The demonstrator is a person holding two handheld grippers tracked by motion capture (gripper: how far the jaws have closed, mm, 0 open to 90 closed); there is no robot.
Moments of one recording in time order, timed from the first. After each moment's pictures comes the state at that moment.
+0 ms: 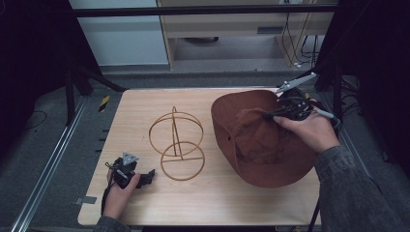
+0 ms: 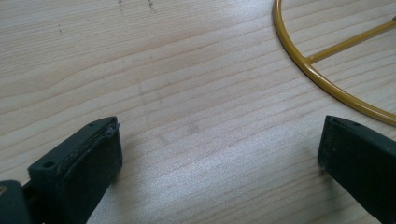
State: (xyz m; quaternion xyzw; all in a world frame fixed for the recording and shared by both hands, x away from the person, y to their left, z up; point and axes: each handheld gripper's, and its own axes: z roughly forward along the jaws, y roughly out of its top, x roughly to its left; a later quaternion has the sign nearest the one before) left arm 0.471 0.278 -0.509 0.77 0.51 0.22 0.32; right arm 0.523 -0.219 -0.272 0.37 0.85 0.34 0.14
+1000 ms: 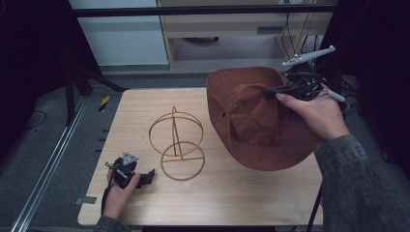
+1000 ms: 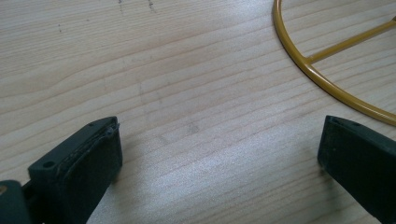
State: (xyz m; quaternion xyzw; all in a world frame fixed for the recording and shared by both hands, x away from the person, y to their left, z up) left arm 0.471 0.278 -0.508 0.77 0.51 0.22 0.31; right arm 0.517 -0.212 -0.206 0.37 0.82 0.41 0.17
